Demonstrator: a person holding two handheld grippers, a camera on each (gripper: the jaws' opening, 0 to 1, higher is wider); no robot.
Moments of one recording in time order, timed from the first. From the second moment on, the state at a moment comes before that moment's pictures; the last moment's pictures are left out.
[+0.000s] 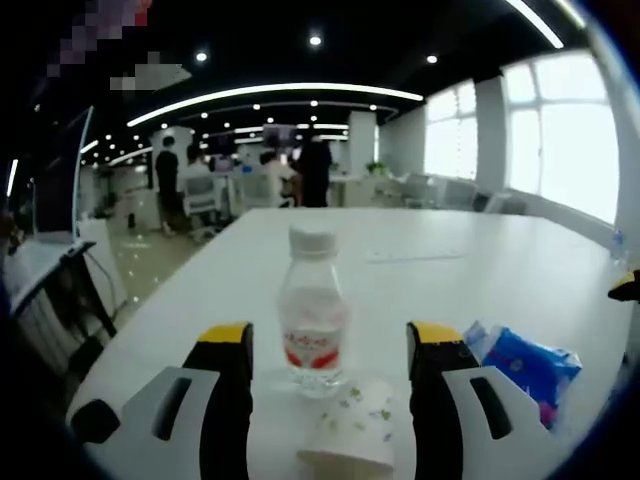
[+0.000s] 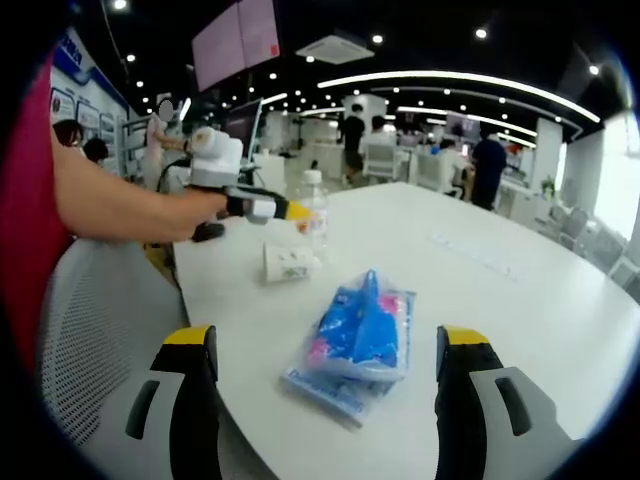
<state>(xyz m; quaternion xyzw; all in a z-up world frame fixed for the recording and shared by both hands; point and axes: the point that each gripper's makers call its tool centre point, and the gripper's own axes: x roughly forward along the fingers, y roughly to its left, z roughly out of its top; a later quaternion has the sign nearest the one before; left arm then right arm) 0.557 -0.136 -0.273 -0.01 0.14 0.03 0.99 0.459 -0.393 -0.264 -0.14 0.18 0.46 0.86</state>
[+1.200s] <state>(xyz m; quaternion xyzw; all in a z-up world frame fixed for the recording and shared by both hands) 0.484 -0.127 -0.251 -0.03 0.11 -0.16 0.98 0.453 -0.396 -0.268 -0.16 0.18 0.45 0.86</state>
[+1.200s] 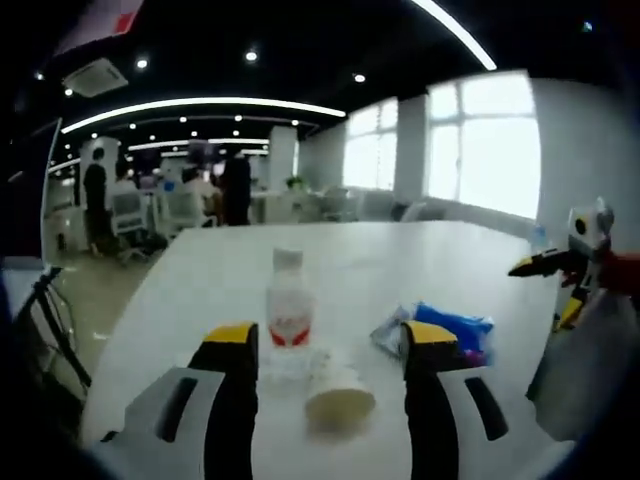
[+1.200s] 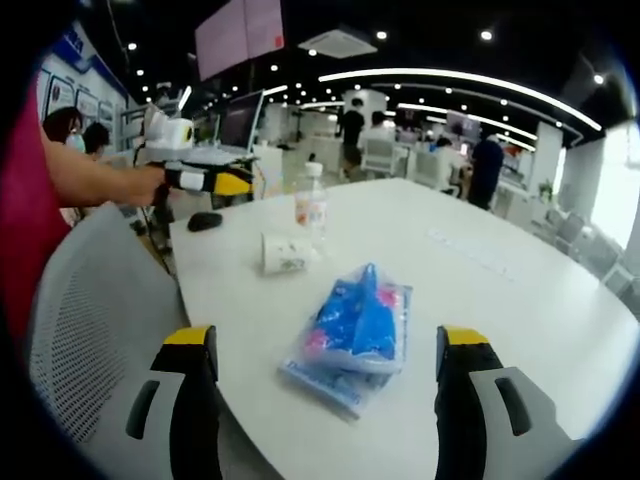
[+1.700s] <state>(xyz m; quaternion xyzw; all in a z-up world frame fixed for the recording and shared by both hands) 0.476 -0.126 -0.306 0.02 0.11 -0.21 0.97 0.448 -0.402 -0.274 -0.18 0.20 0.44 0.86</state>
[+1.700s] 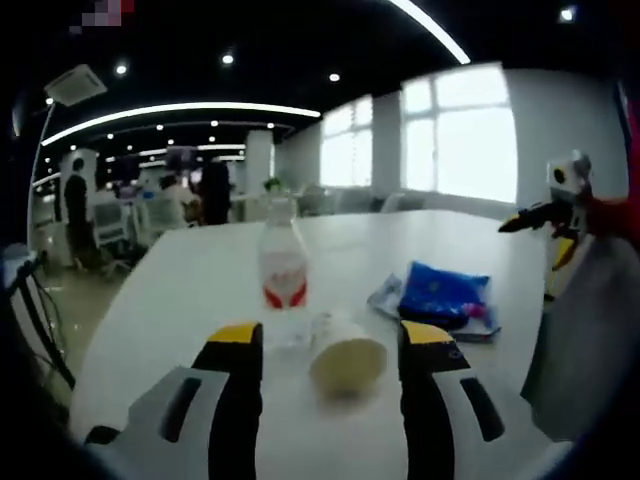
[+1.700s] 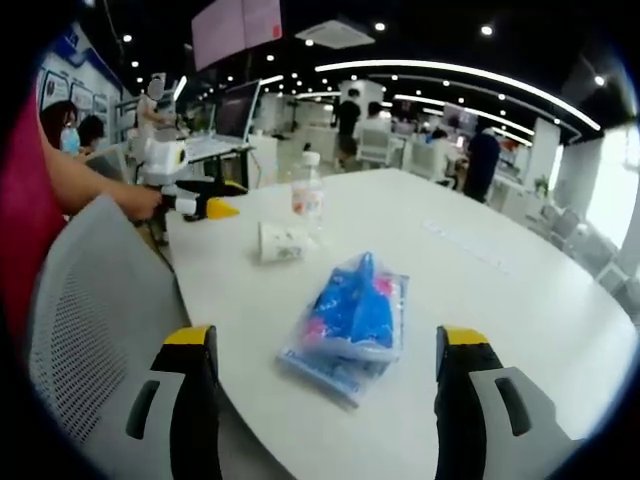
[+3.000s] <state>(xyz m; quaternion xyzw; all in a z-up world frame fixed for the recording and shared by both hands) 0.520 -0.137 -0.375 0.02 0.15 -0.25 0.96 0.455 -0.422 -0.289 -0.19 0.25 0.39 0.87</state>
